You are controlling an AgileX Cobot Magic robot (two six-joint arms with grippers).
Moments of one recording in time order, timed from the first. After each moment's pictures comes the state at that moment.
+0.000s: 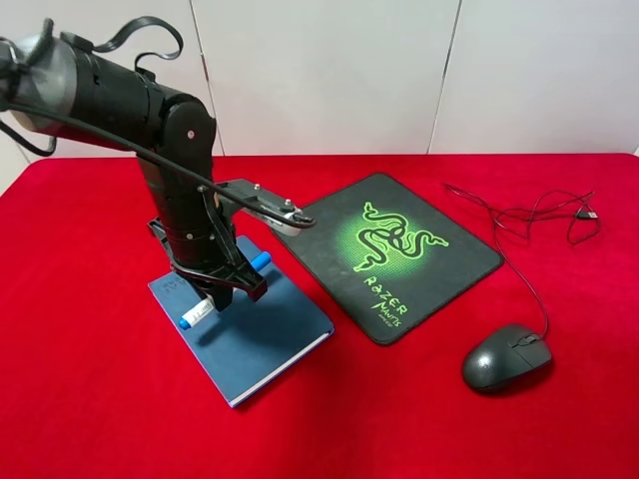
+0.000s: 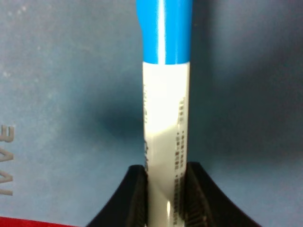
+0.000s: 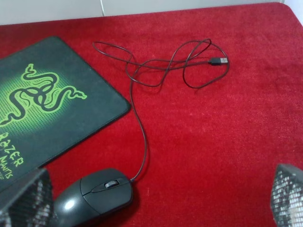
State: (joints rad) left arm -0.61 1.90 -1.12 0.01 0.74 0.02; right arm 0.01 -0.01 -0.49 -0.01 1.02 0.11
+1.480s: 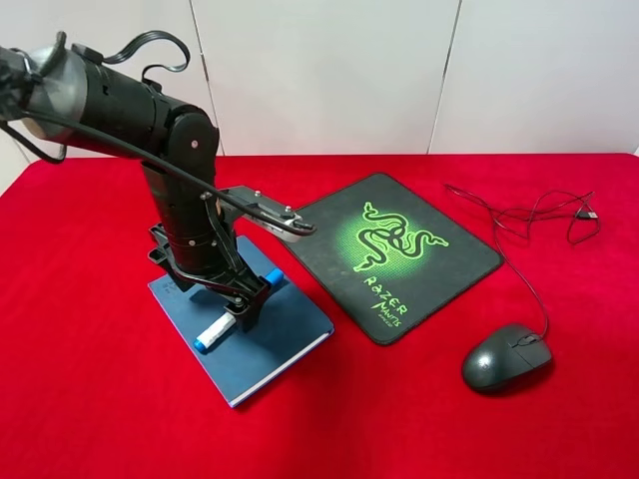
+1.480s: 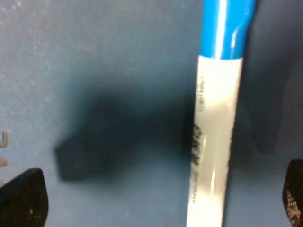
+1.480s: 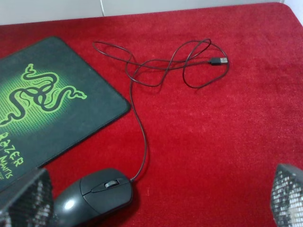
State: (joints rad) left arm -0.61 1.91 -1.11 0.01 0.72 0.01; right arm 0.01 -0.01 -0.49 -0.01 1.02 0.11
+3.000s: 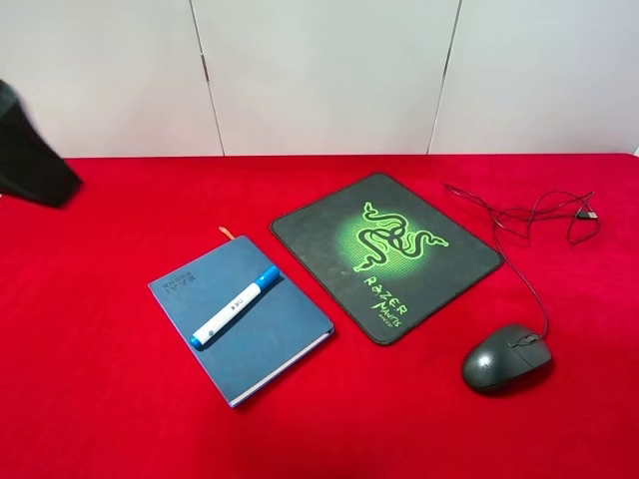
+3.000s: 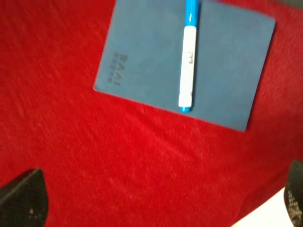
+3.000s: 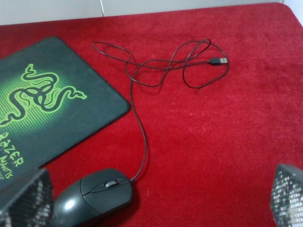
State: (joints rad) left arm -0.61 1.02 -1.16 0.07 1.16 -0.04; right arm 0.01 -0.01 -0.49 -0.01 1.02 0.11
